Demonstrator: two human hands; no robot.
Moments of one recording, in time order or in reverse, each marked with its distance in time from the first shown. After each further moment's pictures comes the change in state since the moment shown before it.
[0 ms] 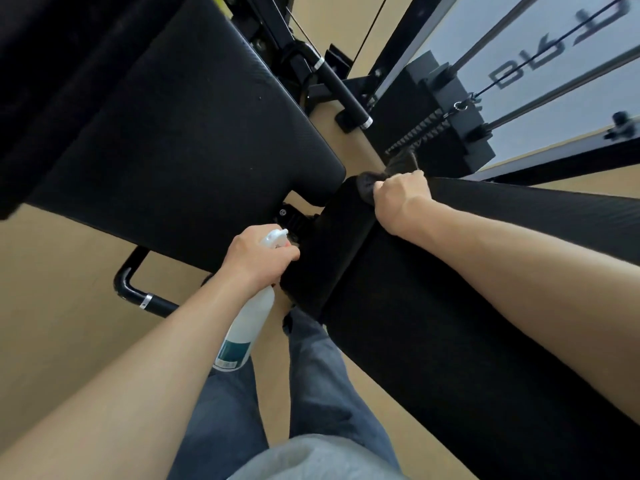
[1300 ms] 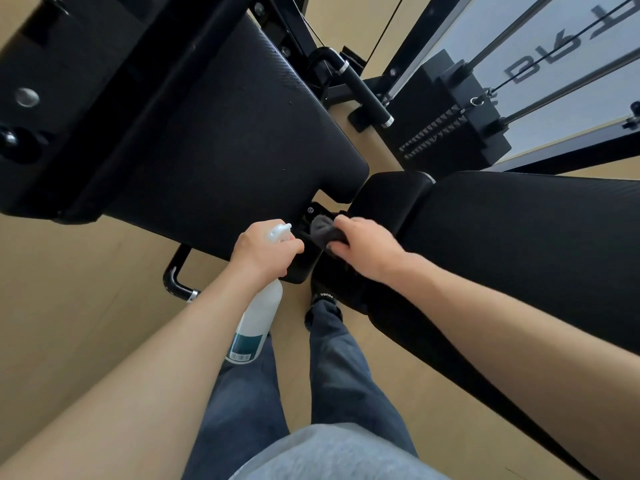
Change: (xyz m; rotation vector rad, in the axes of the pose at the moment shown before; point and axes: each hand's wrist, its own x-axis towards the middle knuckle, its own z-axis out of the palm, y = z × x) left_hand -0.020 -0.017 -0.058 0.040 -0.006 -0.037; right_hand -0.061 -0.104 -0.018 0.993 0.201 -0.246
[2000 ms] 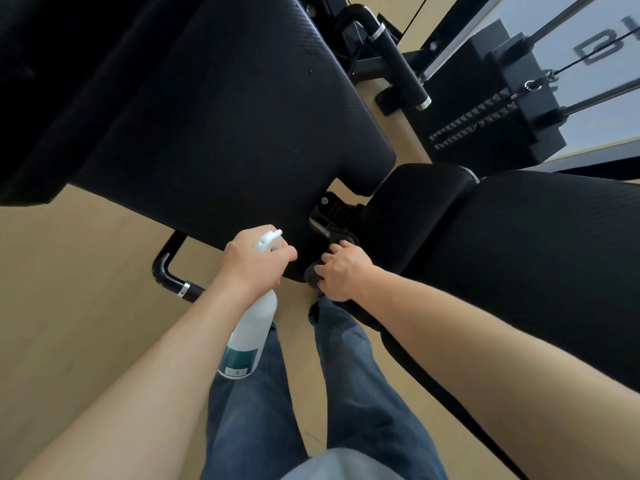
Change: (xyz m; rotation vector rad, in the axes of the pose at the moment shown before) left_hand 0.032 -0.044 0.023 -0.094 0.082 -0.096; right_hand 0.077 0.016 0.117 -0.731 -0.497 -0.213
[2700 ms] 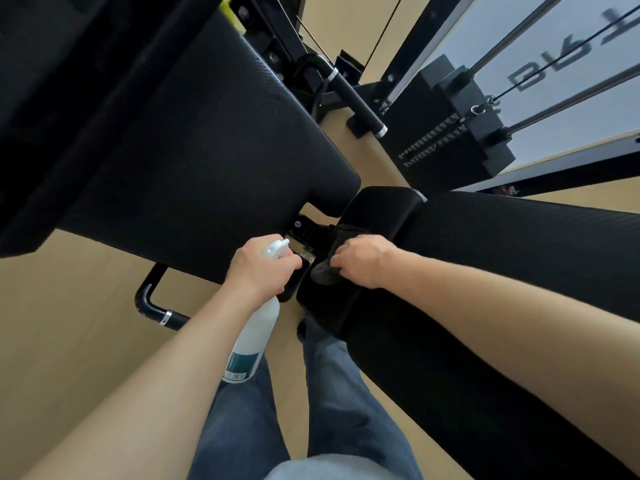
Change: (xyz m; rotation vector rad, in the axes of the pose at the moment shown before) left_hand -0.008 0.059 0.017 0.048 -0.064 0.060; right_hand -0.071 0.092 -0.026 0.060 0.093 -0.028
